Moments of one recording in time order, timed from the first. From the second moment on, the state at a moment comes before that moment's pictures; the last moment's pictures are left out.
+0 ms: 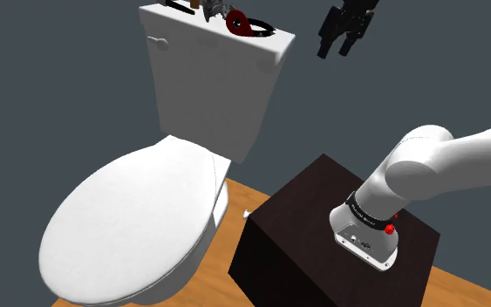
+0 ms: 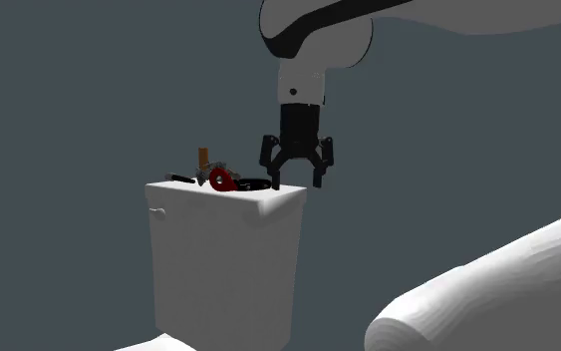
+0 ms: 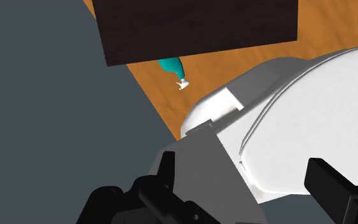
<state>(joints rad) 0.01 -0.81 -0.01 -2.32 0.01 1.55 0.16</state>
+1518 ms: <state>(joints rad) 0.03 0.03 -0.04 -1.57 0.06 1.66 0.10</state>
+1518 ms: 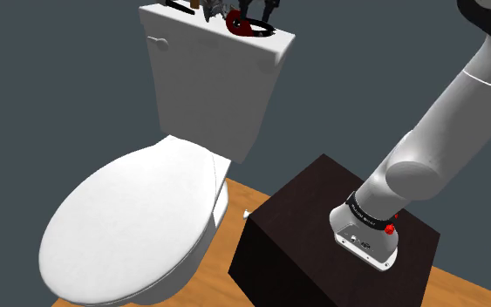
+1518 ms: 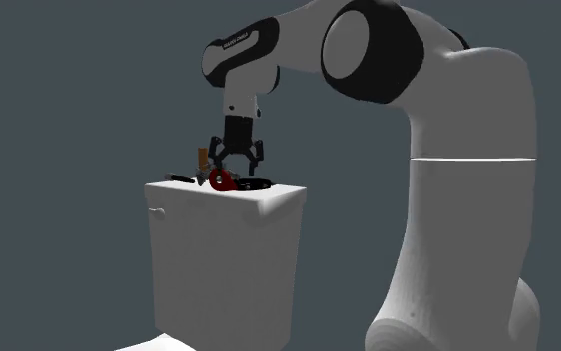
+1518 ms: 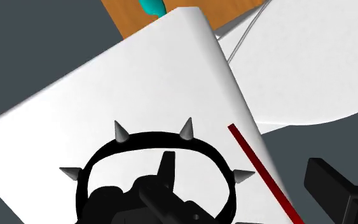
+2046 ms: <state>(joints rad) 0.02 0.25 -0.04 -1.32 0.08 1.62 0.08</state>
